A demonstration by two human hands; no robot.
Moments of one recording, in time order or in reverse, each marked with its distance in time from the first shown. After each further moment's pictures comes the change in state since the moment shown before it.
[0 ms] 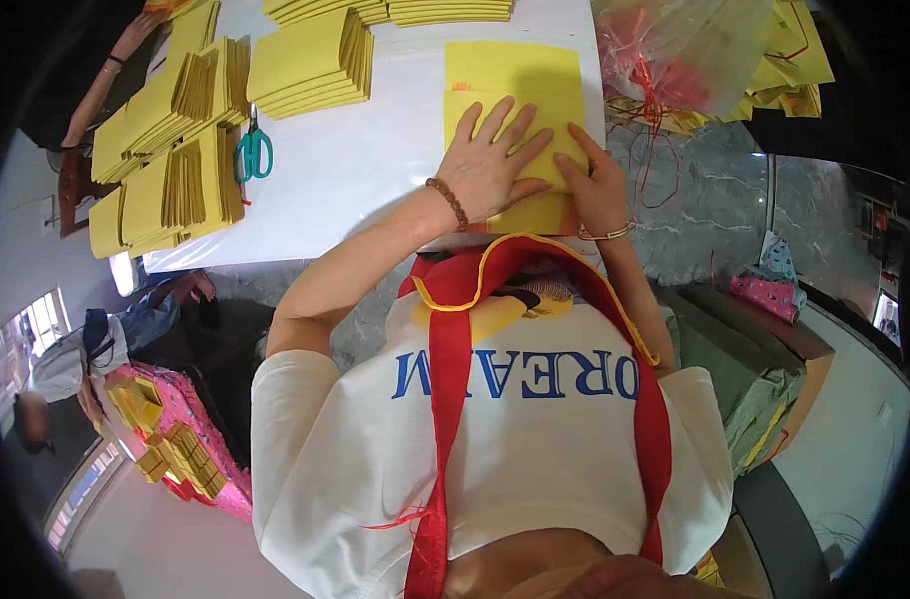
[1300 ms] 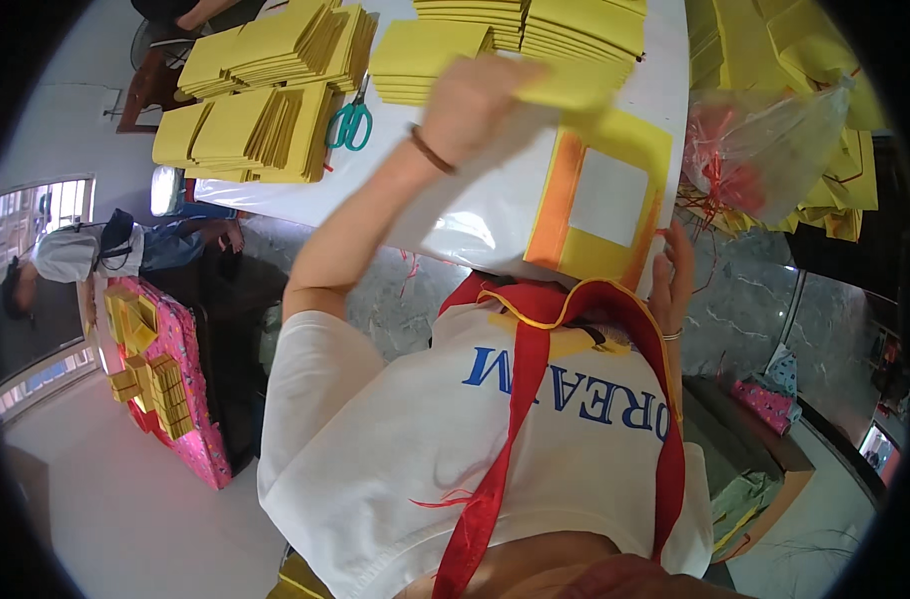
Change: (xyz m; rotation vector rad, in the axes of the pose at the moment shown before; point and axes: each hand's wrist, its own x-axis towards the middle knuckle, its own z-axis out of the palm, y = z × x) left_hand -0.013 -0.113 -0.093 -0.006 0.507 0.011; right_hand -0.029 0.001 -0.032 -0.012 -0.048 -0.262
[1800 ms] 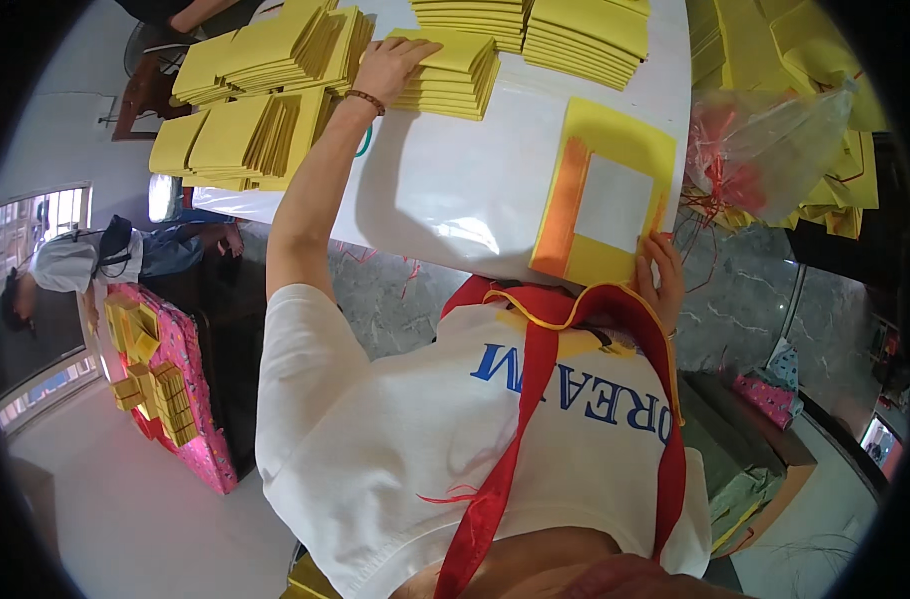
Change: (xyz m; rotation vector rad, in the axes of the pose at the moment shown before) left_hand -0.072 -0.167 -0.009 0.475 -0.436 -0.148; right_hand -0.003 0.011 0.019 -0.241 0.001 -0.141
